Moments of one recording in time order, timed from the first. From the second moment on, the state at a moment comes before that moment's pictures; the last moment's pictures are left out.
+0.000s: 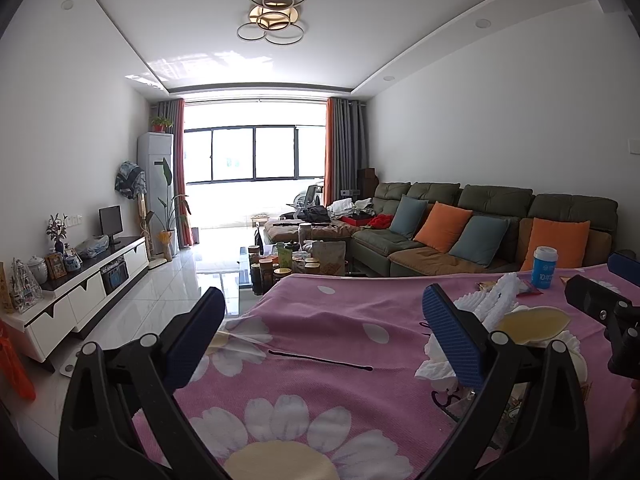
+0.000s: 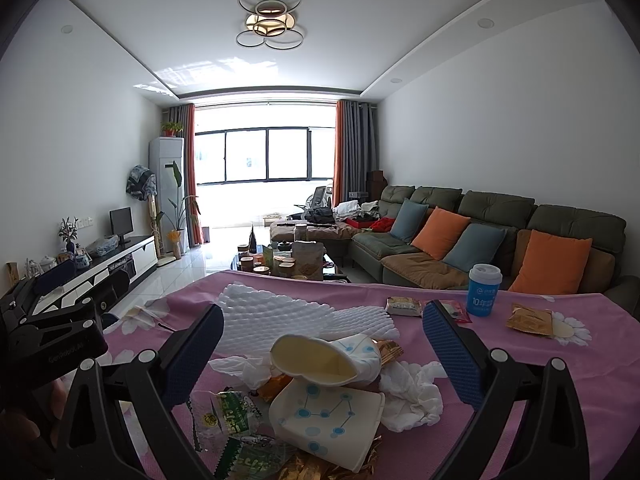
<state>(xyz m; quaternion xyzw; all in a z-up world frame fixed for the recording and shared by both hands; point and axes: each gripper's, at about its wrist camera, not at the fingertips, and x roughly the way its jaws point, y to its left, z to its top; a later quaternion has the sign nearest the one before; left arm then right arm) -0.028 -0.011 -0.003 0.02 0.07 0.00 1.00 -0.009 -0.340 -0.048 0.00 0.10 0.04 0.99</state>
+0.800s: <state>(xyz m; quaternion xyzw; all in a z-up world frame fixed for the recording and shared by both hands) -0.028 -0.013 -0.003 0.02 0.07 0.00 1.00 -0.009 -0.339 -0.049 0.00 0.10 0.04 0.99</state>
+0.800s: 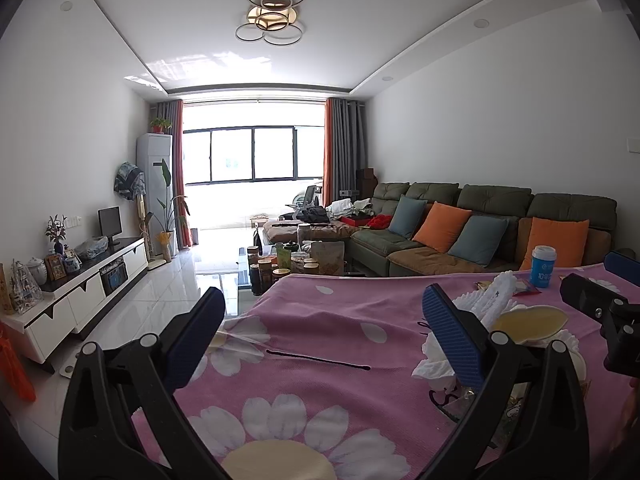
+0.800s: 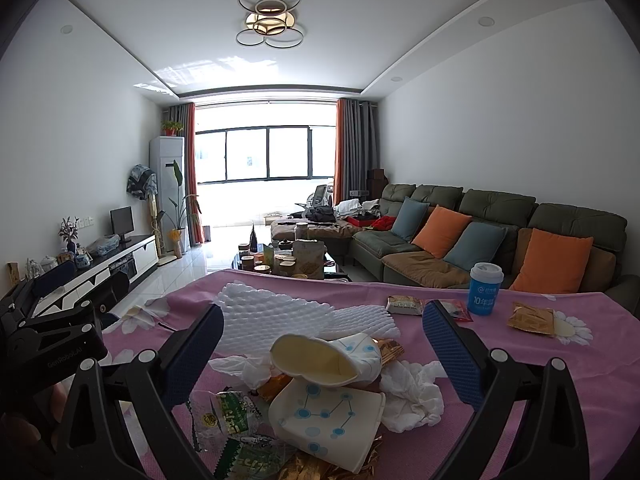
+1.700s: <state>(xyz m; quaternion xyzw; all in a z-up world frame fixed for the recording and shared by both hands) 0.013 -0.051 -0.026 0.05 0.17 -0.19 0.97 0.028 -0.356 -0.069 0.02 0.21 0.07 0.97</state>
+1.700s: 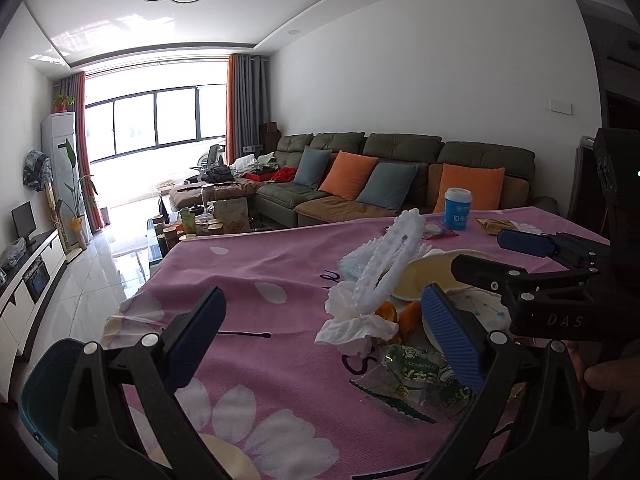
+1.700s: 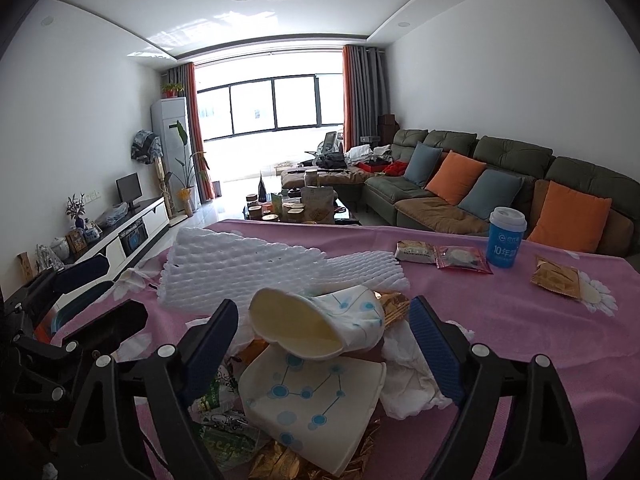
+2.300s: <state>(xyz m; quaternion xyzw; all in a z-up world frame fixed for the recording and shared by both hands) 0.042 -0.052 -0.025 0.02 0.20 -0.26 0.94 0.037 -0.370 -0.062 0.04 0.23 0.11 0.97</state>
